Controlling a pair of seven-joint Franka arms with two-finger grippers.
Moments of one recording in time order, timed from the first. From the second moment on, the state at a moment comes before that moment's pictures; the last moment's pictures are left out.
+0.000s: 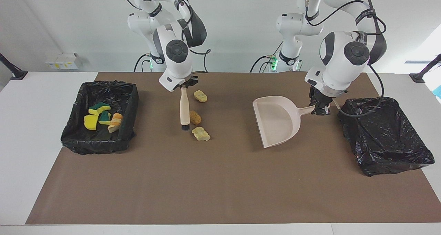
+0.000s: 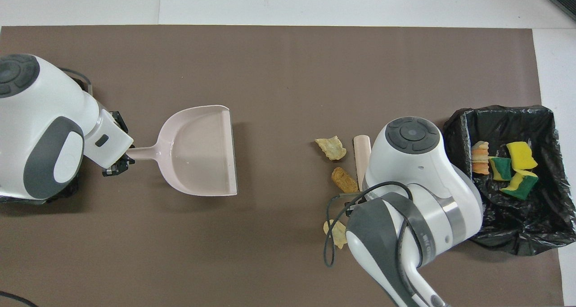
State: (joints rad) left arm -0.19 0.07 0.00 -1.94 0.03 1.86 1.31; right arm 0.08 0.02 0.37 -2.02 0.10 1.63 0.47
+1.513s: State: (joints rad) left arm -0.31 0.00 -0.02 -2.15 0.03 2.06 1.10; right arm 0.37 -0.11 0.36 -2.46 0.46 2.13 1.10
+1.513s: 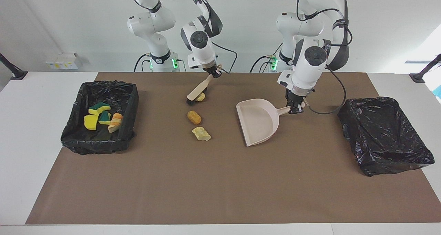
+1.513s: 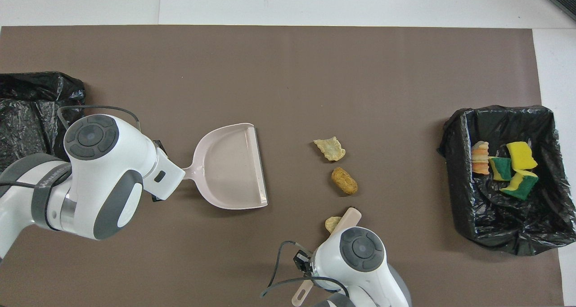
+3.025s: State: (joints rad) left arm -0.38 0.00 -0.03 -2.17 0.03 2.06 0.93; right arm -0.05 0.03 0.34 -2.07 0.09 1.79 0.17
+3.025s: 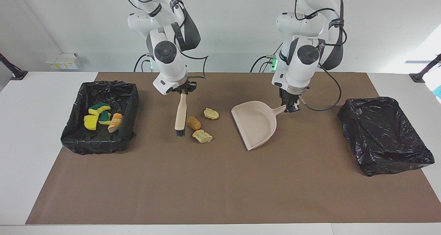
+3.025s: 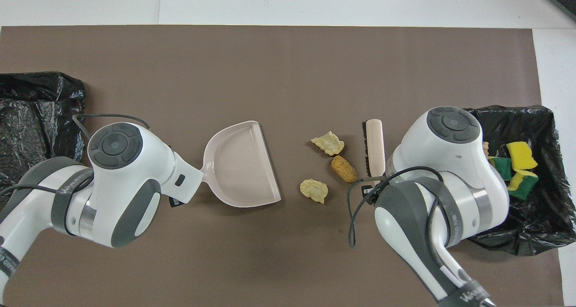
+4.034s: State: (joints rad) left arm -0.42 -0.02 -0.04 -2.21 0.03 2.06 0.81; right arm 0.17 0.17 0.36 -2.10 0.06 1.94 0.28
